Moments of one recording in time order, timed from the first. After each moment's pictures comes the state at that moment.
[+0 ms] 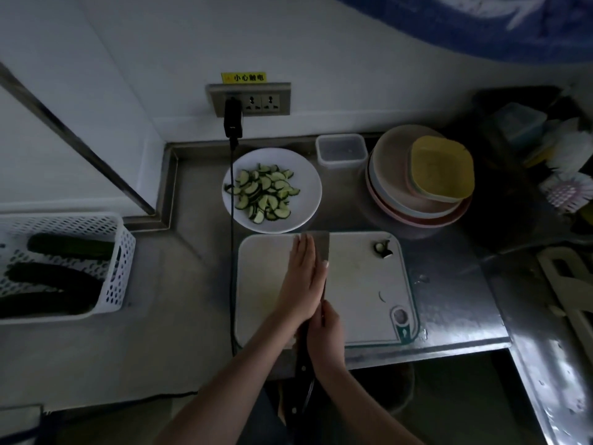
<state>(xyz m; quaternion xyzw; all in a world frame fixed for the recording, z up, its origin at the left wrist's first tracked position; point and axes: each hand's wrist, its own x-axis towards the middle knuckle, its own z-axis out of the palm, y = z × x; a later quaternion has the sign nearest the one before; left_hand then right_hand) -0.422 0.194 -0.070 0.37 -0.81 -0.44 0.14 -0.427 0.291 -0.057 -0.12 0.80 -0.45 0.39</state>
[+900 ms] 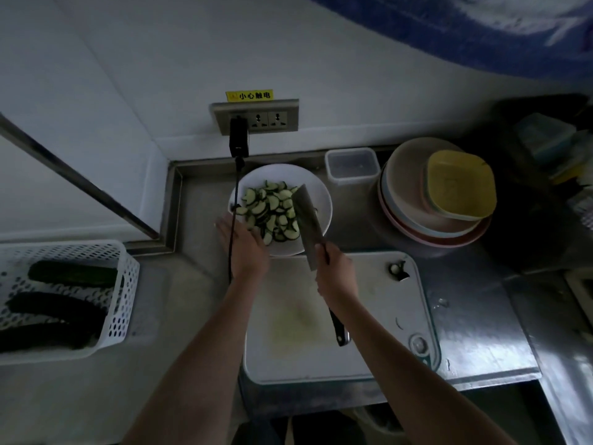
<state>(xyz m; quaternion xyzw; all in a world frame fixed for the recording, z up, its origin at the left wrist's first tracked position) -0.407 0.049 -0.105 0.61 -0.71 -0.30 0.19 -0.508 0.175 -0.060 -0.23 0.84 -0.37 0.32</state>
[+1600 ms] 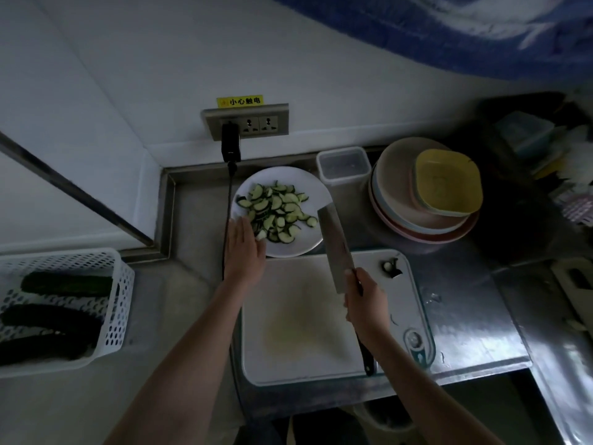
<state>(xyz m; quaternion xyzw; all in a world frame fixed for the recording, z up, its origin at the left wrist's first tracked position) -0.397 0.047 -0.106 0.50 -0.83 -0.24 0.06 -0.521 0.250 -0.062 -0.21 0.85 -0.40 0.28</state>
